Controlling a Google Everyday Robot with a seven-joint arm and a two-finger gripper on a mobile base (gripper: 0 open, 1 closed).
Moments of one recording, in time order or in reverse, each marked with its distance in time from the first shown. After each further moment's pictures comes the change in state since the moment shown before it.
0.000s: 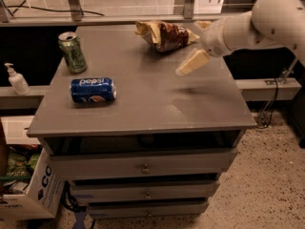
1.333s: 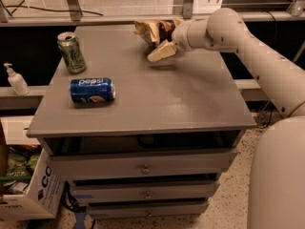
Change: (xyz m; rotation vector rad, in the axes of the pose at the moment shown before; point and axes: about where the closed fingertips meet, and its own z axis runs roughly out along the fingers) arm -0.021 -0.060 0.123 0.124 -0.133 0.122
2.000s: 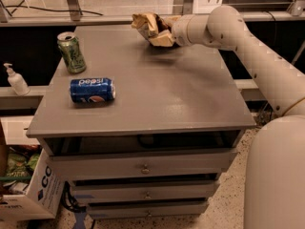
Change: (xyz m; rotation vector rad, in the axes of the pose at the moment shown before) arm -0.020 -0.017 0.008 0.038 -0.075 0.007
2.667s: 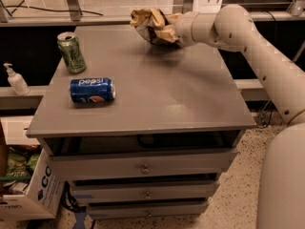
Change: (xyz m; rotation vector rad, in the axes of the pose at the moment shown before) arm -0.019 0.001 -0.021 -0.006 -0.079 -0.053
